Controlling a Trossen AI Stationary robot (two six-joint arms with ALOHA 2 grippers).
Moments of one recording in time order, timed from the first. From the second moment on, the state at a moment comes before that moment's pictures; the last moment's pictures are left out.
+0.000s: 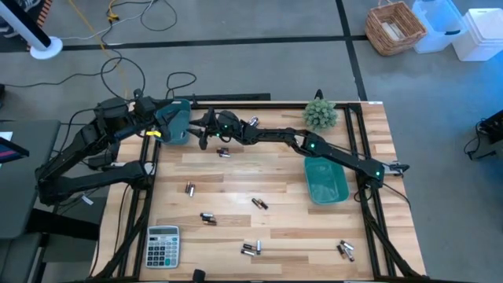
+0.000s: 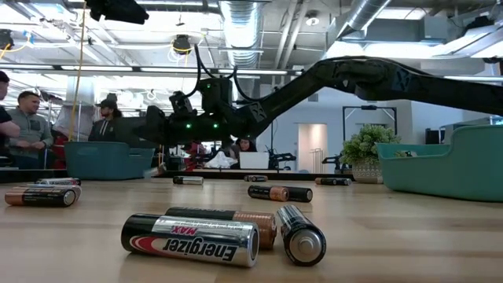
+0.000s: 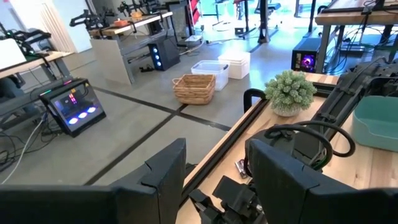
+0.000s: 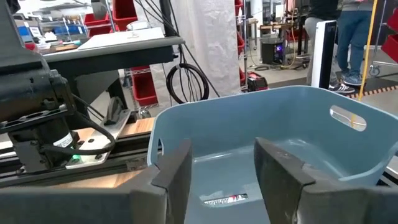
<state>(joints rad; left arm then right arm) 0.56 0.60 0.94 -0.51 -0.18 0.17 -0.31 2.84 2.36 0.51 -0.19 0.13</state>
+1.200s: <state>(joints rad) 0.56 0.61 0.94 -0.62 -0.18 0.13 -0.34 2.64 2.36 -0.30 -0.26 -0.13</state>
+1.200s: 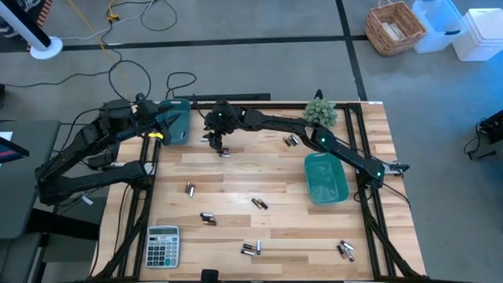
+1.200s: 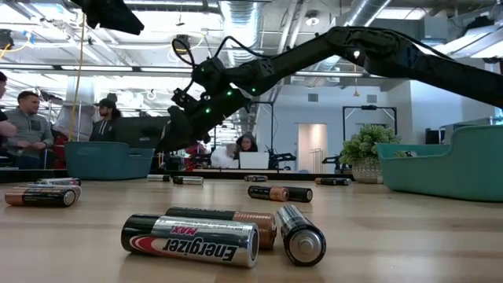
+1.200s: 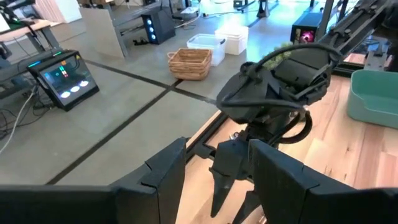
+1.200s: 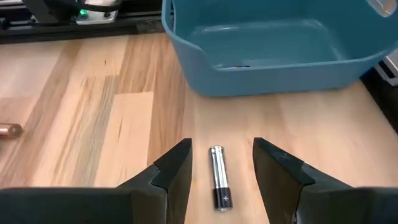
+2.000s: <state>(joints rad) 0.56 0.65 0.94 -0.61 -0.18 0.15 -0.33 2.50 2.34 -0.53 -0.27 -0.18</state>
